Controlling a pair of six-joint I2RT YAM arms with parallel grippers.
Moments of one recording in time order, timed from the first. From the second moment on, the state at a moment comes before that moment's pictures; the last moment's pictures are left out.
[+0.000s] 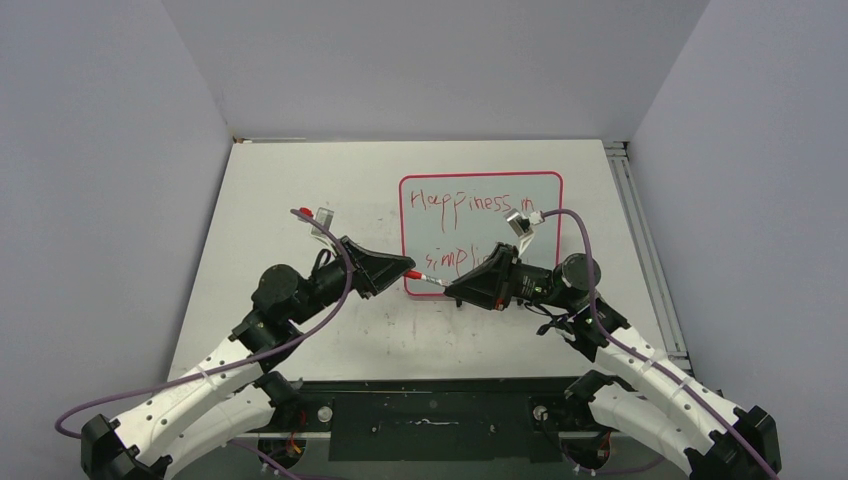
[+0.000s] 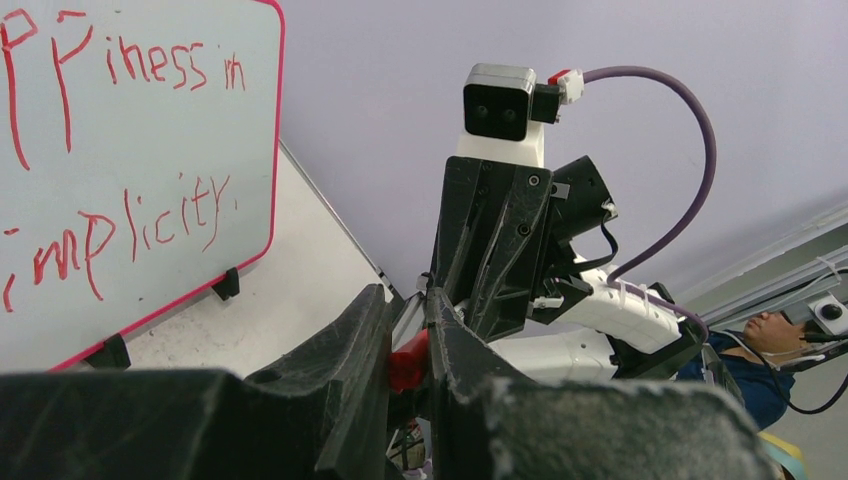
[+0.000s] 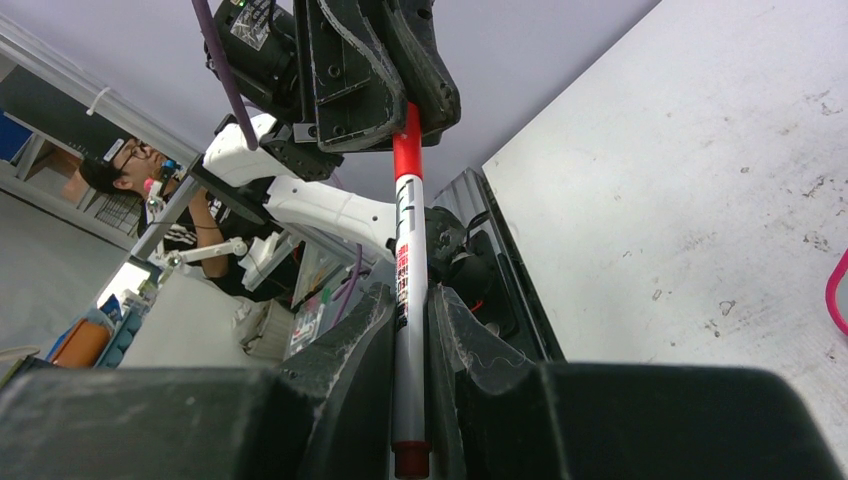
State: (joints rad) left arm -0.77 0.75 0.58 0.35 0.23 -0.97; right arm 0.62 0.82 0.55 0.43 -0.75 0.91
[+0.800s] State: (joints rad) left arm -0.85 0.77 0.61 0.24 0.14 -0.87; right arm 0.63 0.78 0.54 0.30 -0.62 0.82
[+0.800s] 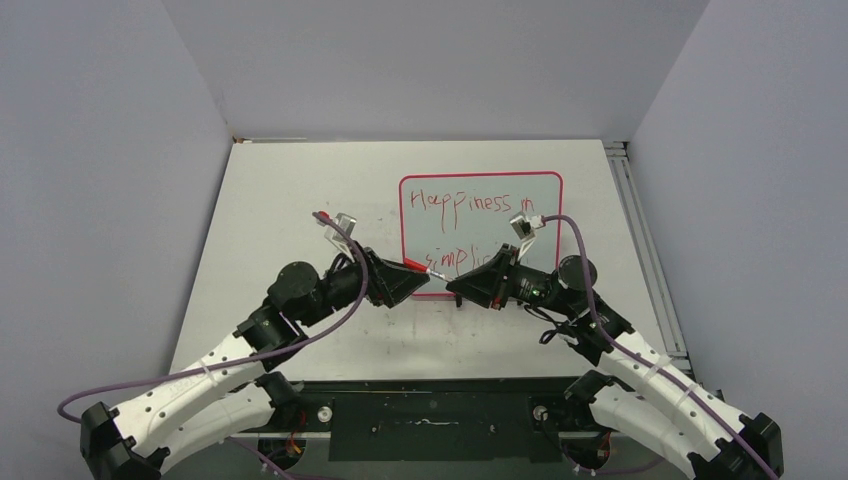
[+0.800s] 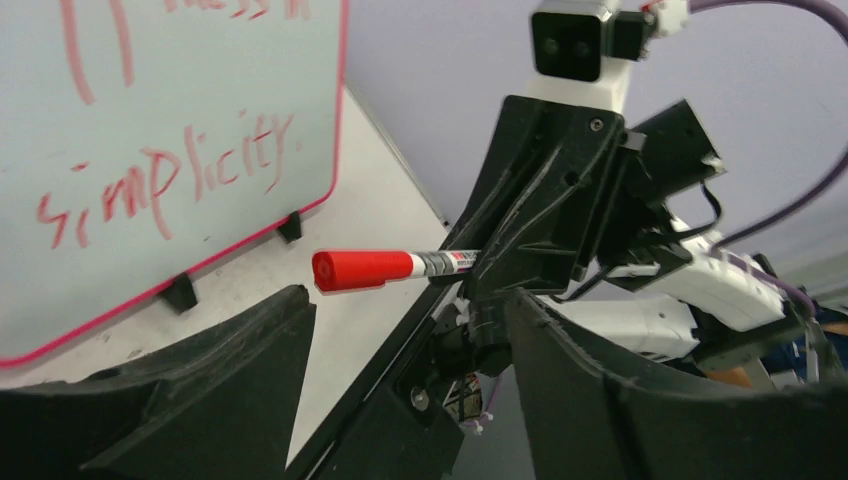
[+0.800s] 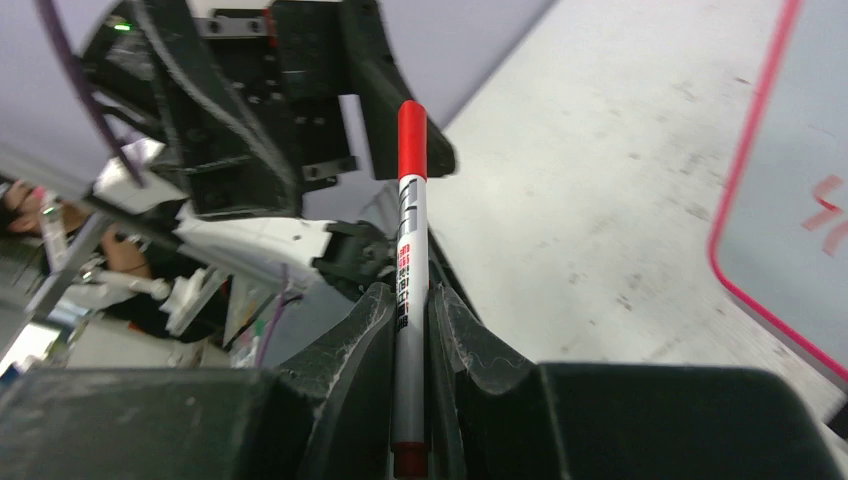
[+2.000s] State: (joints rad) left arm -0.20 0.83 0.77 -0.30 0.10 -0.31; right arm 0.81 1.13 0.50 -0.15 -0.14 0.52
